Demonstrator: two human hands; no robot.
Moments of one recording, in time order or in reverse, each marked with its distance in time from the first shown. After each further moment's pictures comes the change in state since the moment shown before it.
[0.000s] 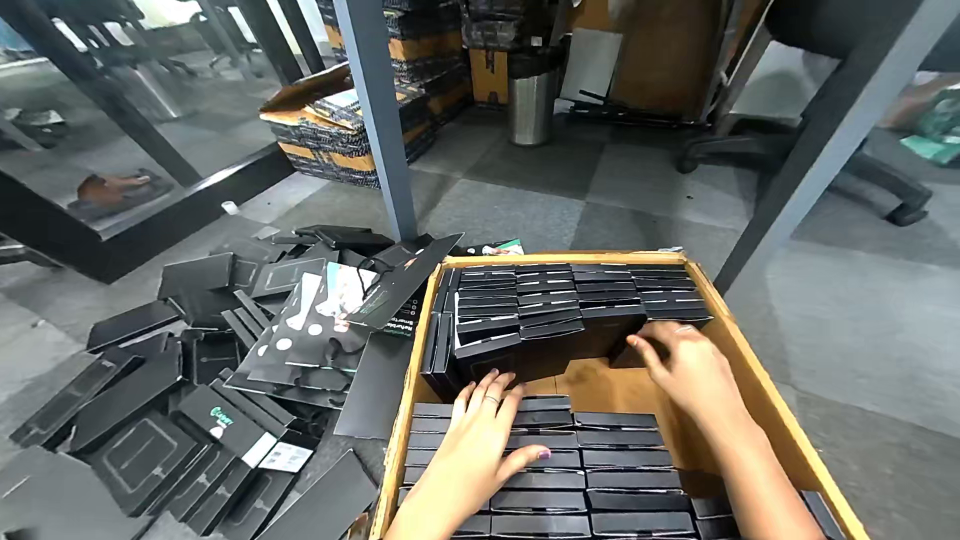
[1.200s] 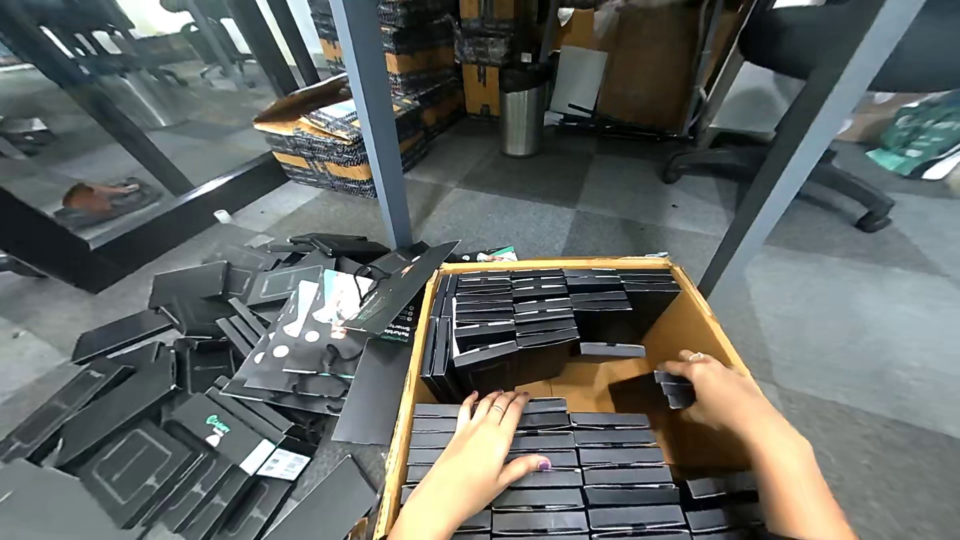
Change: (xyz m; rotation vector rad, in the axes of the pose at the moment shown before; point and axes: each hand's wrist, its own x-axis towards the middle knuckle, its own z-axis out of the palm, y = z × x) left_hand 0.001 0.006 -0.013 -0.114 -0.274 -0.043; right_hand -0.006 0.024 -0.038 -0.326 -0.723 0.277
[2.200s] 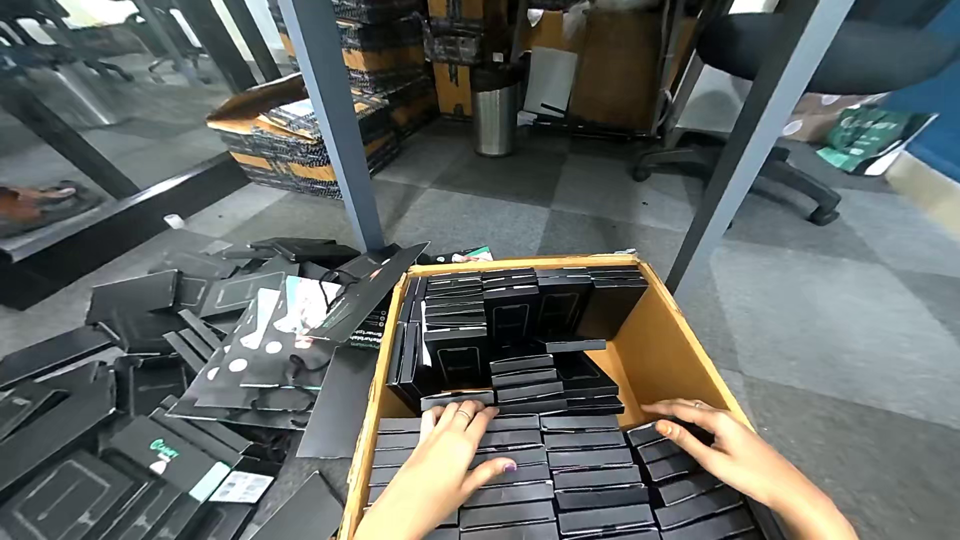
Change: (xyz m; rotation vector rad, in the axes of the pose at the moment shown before) left_hand -0.002 -0.007 0.006 0.053 0.122 0.078; right_hand -0.054 0.046 0.068 0.523 0.448 -0.438
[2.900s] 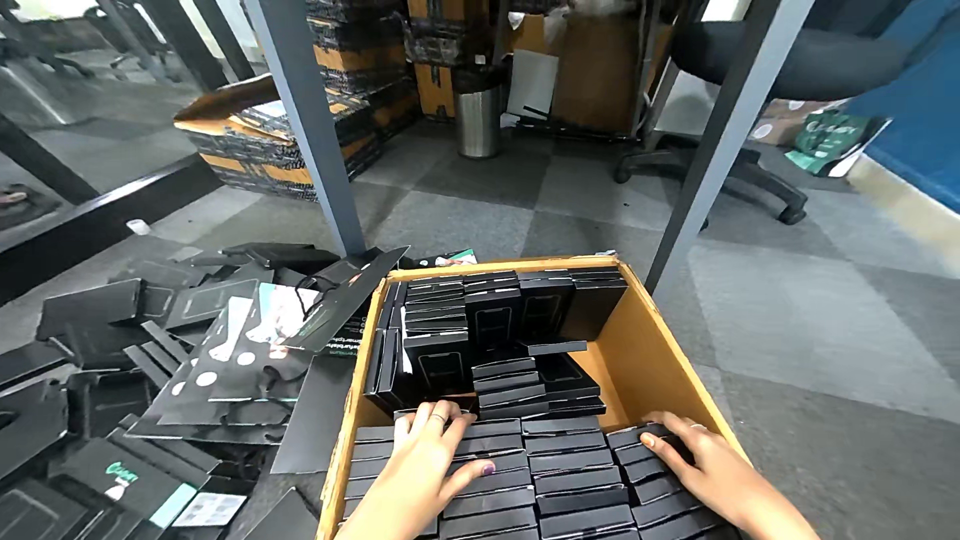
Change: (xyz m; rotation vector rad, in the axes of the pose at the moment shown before) left_hand 0.002 -0.003 0.004 0.069 0.147 0.039; right_hand -0.012 -0.028 -0.007 -0.102 -0.193 0.462
